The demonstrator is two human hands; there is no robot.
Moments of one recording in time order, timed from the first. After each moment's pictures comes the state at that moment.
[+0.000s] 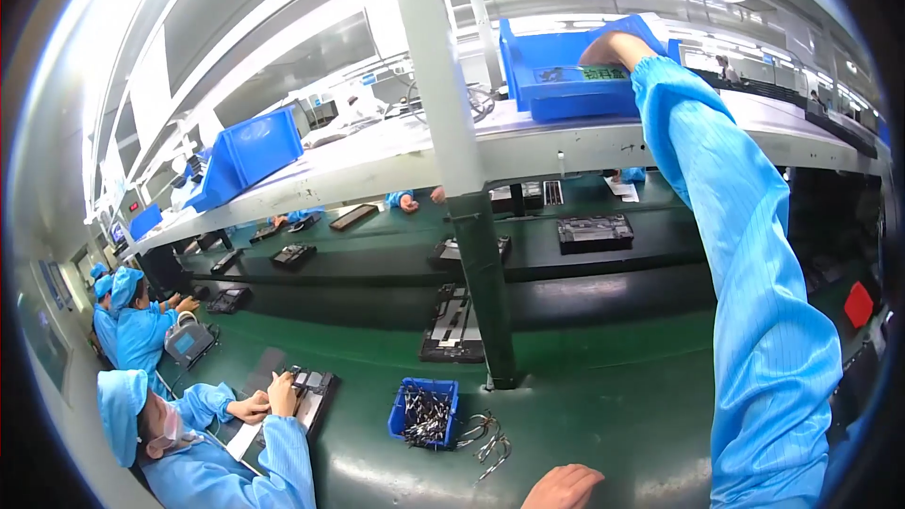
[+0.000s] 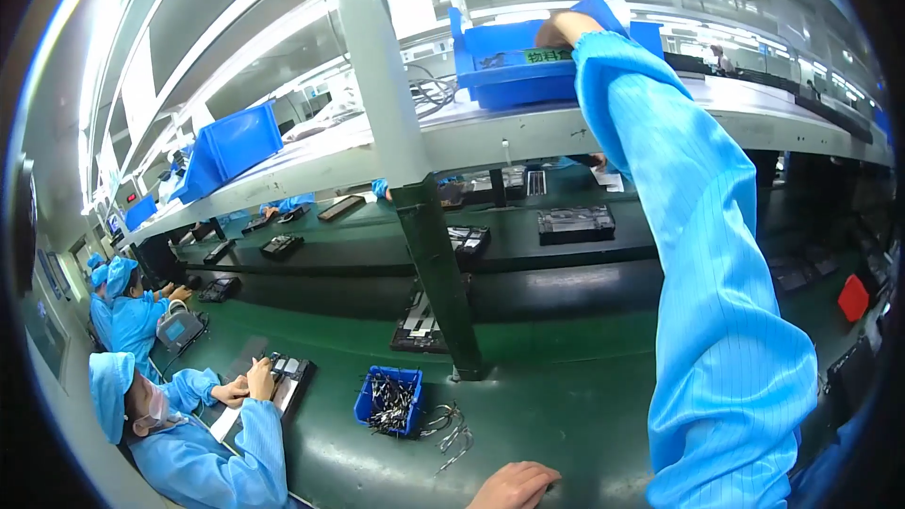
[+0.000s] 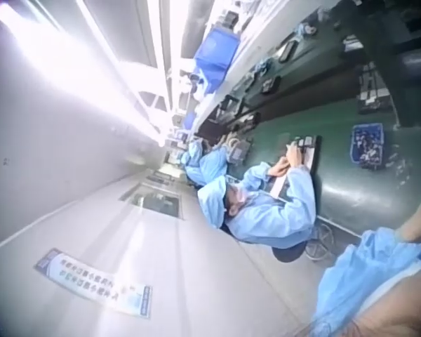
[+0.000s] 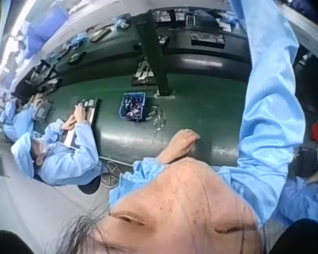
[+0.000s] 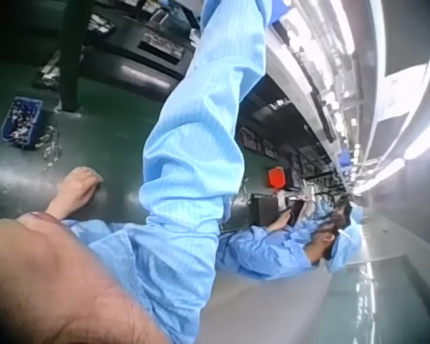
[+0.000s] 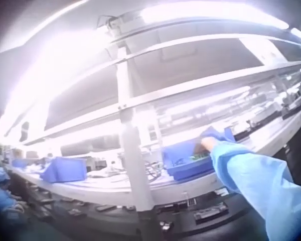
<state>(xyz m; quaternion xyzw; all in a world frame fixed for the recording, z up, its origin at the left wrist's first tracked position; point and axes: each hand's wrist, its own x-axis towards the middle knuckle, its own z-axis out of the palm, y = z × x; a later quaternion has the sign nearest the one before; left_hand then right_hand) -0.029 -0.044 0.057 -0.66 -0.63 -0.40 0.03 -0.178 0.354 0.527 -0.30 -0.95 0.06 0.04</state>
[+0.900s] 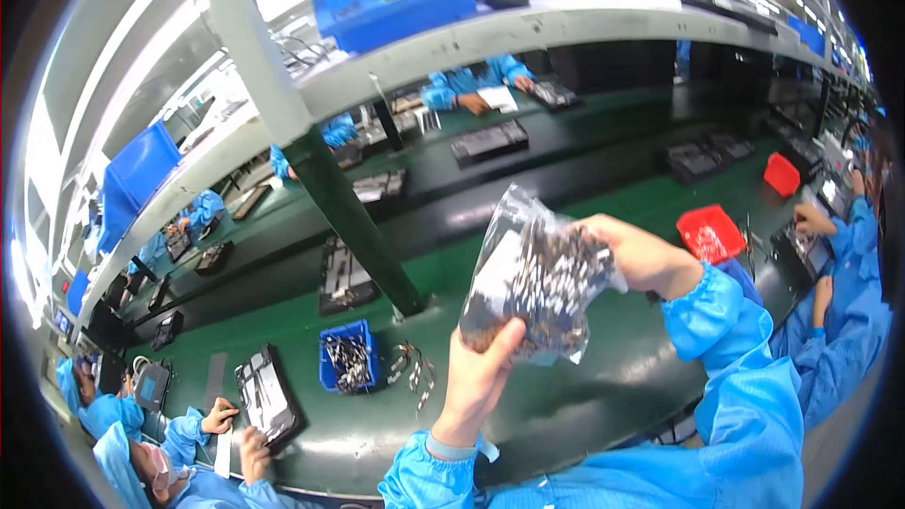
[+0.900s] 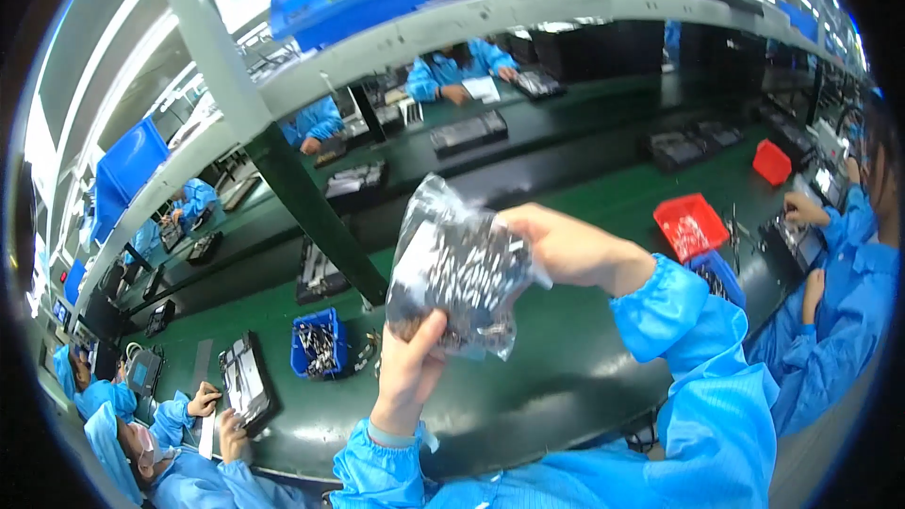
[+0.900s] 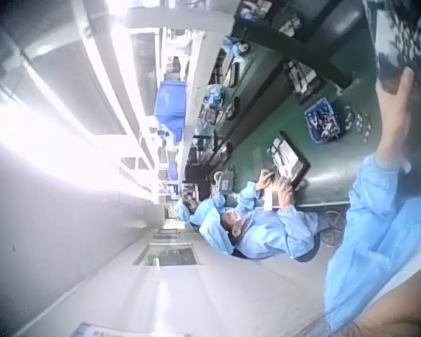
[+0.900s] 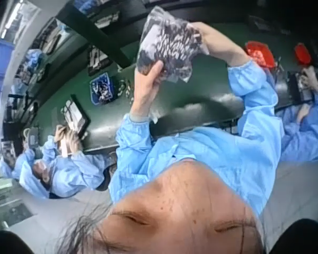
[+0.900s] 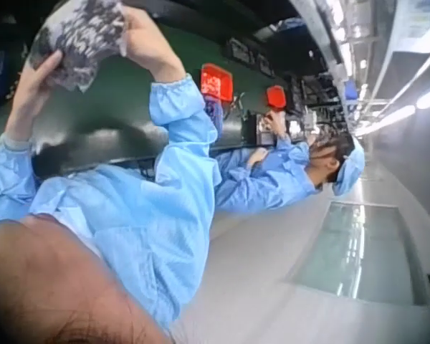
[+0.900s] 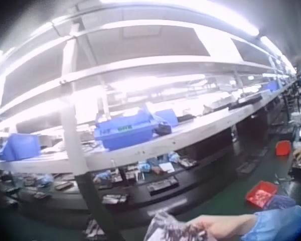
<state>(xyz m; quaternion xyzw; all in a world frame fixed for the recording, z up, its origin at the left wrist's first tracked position) -0.013 -0.012 0.159 -0.33 -0.30 -0.79 -0.43 0.113 0.182 0.216 0.04 -0.70 0.70 0.12</state>
